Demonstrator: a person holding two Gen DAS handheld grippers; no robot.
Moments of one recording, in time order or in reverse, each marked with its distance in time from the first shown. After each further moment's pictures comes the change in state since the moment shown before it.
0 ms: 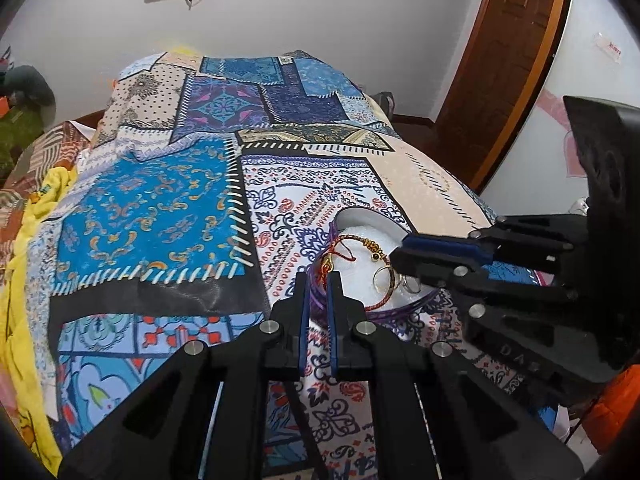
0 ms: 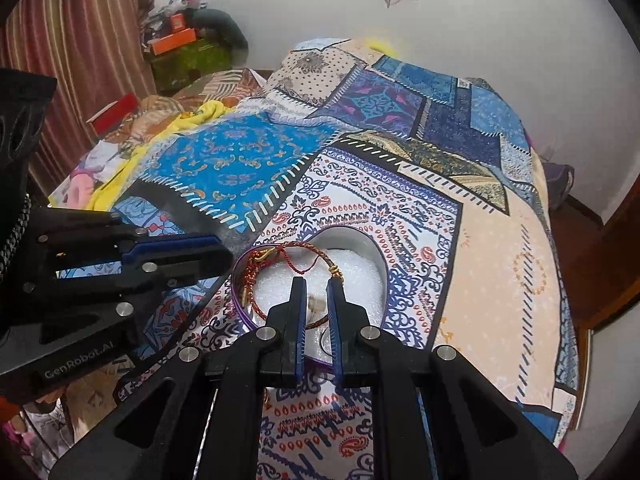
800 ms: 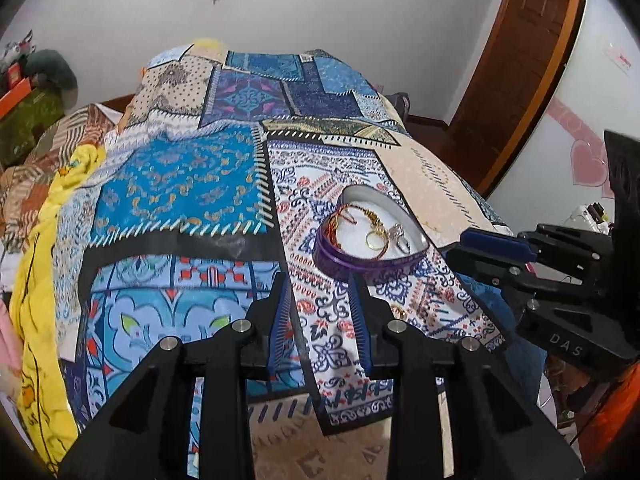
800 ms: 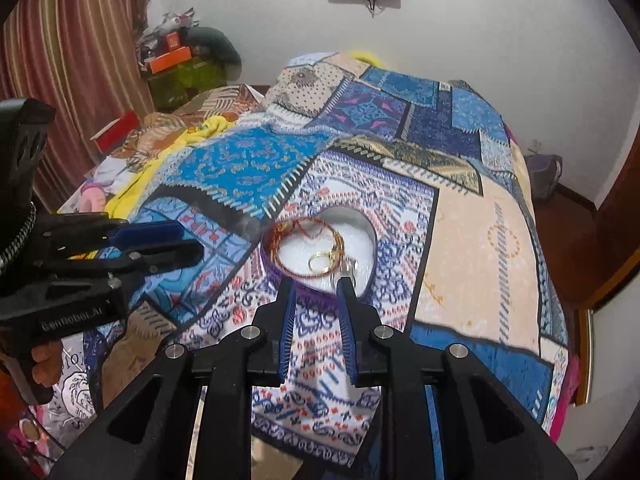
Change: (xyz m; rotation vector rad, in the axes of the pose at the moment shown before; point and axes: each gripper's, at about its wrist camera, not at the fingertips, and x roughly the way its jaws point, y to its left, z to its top) left arm -0.044 -0.001 -0.026 -0.064 0.019 0.045; right arm -0.042 0.006 -0.027 0.064 -0.028 -0.003
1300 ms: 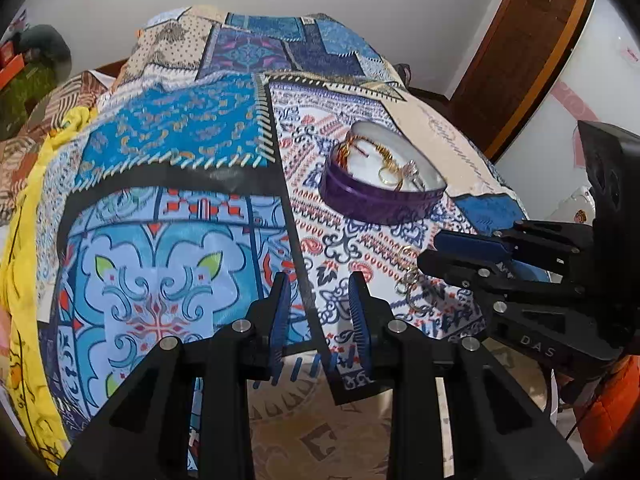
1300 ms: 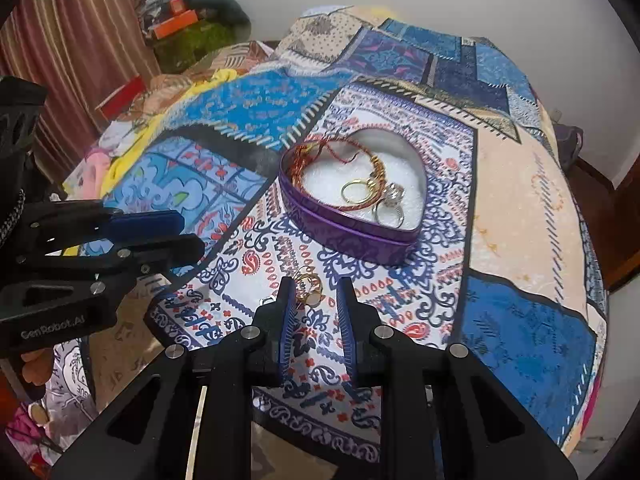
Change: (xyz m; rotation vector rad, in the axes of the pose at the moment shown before) left arm 0.023 0.008 -0.035 -0.019 0.111 -0.026; right arm 0.041 0.013 -0.027 -0.008 0.139 0.053
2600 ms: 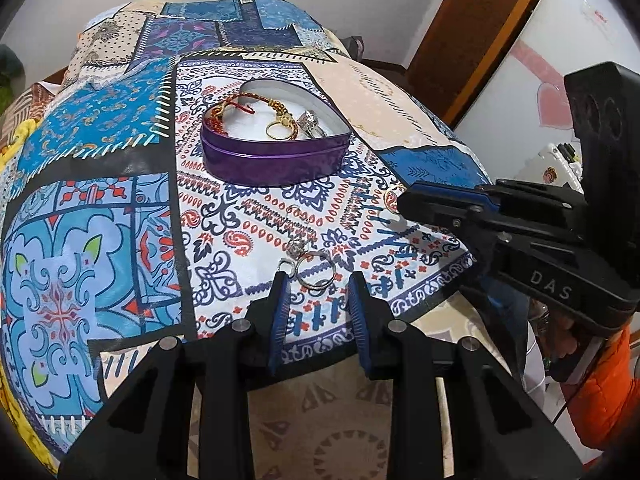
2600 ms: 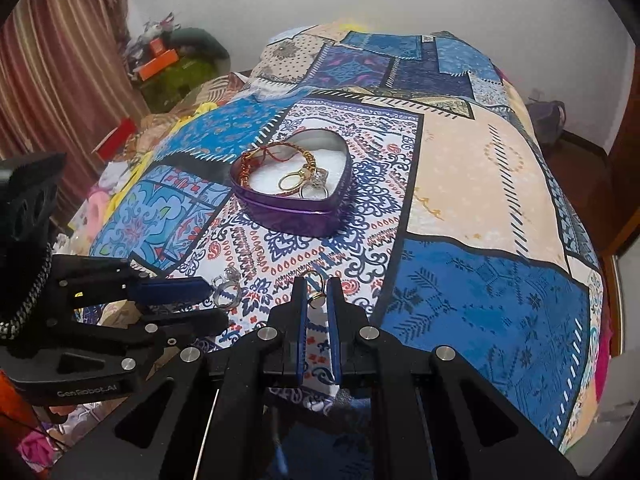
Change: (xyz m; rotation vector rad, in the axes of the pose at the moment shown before) left arm 0.021 -0.064 -0.014 0.107 0.078 -0.117; right arm -0.030 -0.042 -0.028 0.137 -0.097 0.029
